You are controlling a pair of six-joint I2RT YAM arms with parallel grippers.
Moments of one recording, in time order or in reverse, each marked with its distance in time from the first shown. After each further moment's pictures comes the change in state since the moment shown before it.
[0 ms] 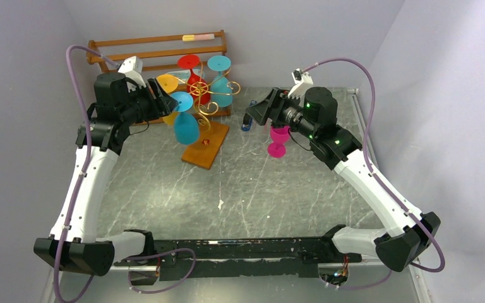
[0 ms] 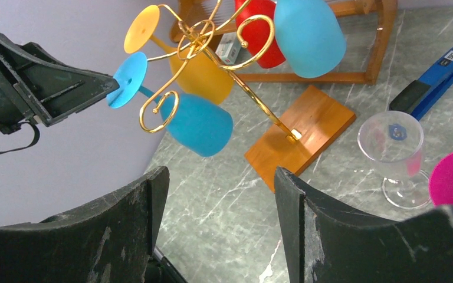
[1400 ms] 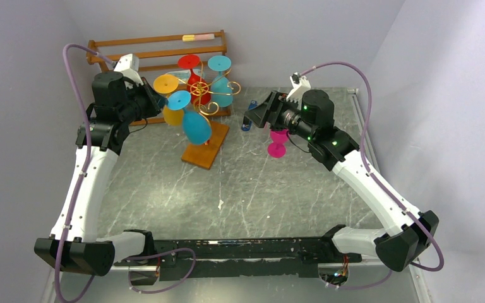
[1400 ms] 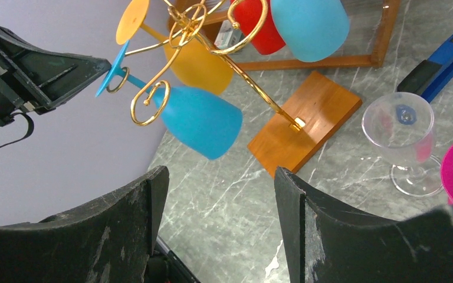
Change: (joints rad) left arm 0.011 0.000 -0.014 0.061 -0.037 0.017; right arm 0.000 0.000 -0.037 0.011 -0.016 0.040
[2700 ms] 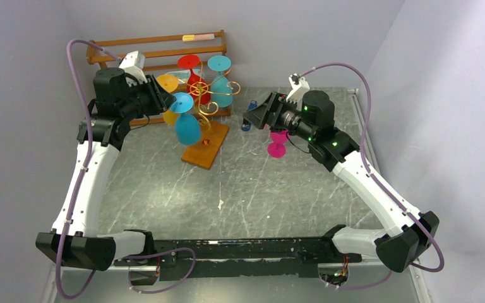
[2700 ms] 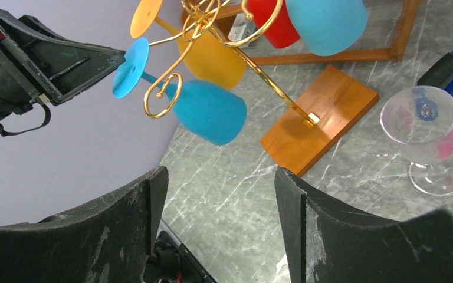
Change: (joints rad) left arm 0.000 0.034 0.035 -0.003 0.091 0.026; right arm 0.000 -0.006 -0.012 0.009 -0.041 0.031
